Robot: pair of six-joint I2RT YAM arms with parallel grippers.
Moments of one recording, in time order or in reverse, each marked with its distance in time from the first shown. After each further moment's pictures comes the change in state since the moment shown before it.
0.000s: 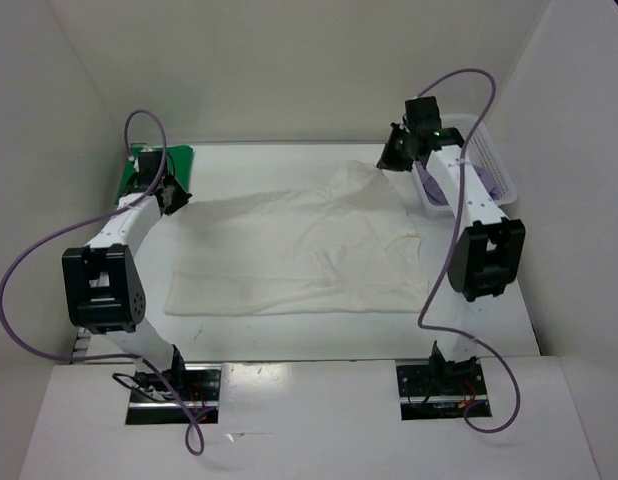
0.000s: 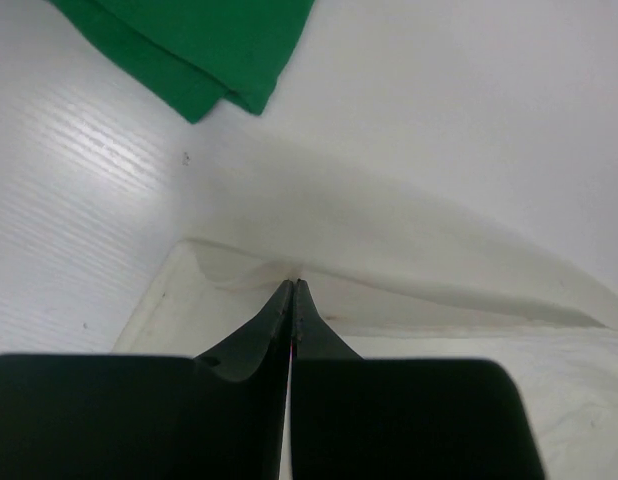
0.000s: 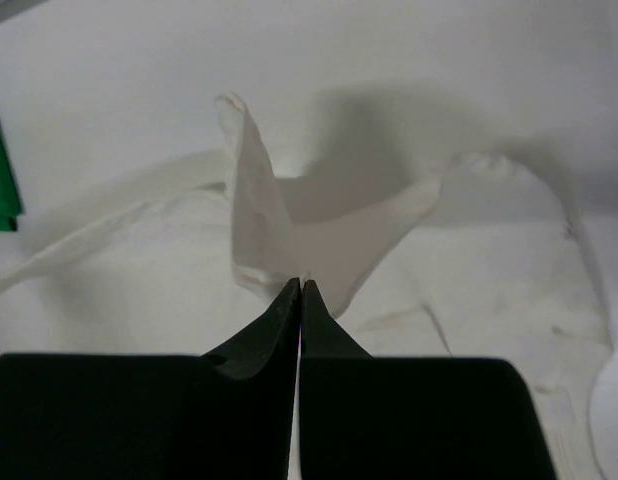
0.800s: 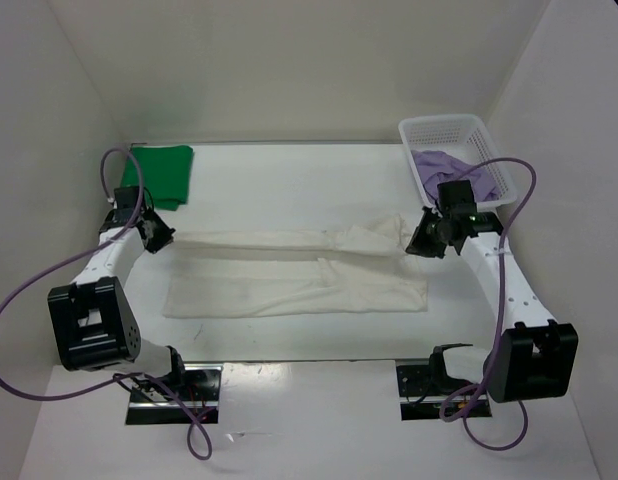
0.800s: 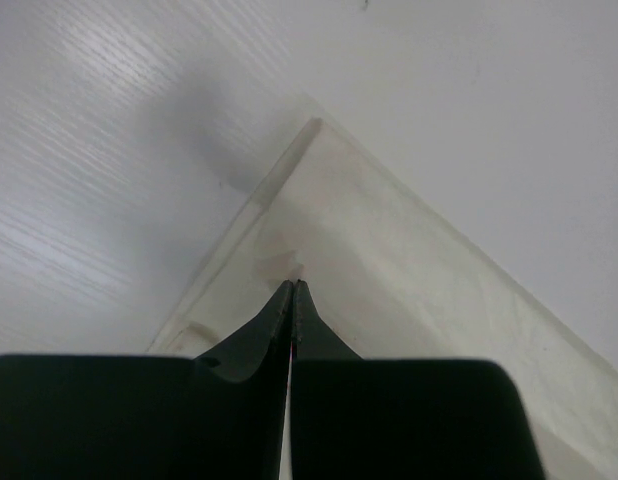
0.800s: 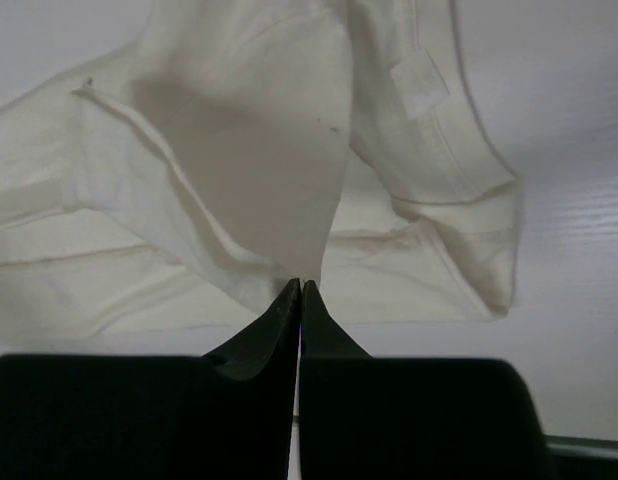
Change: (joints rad) left arm 0.153 -0.240 -0.315 -0.058 0.087 -0.006; right arm -0.091 -0.727 -0.901 -0.052 -0.015 0.026
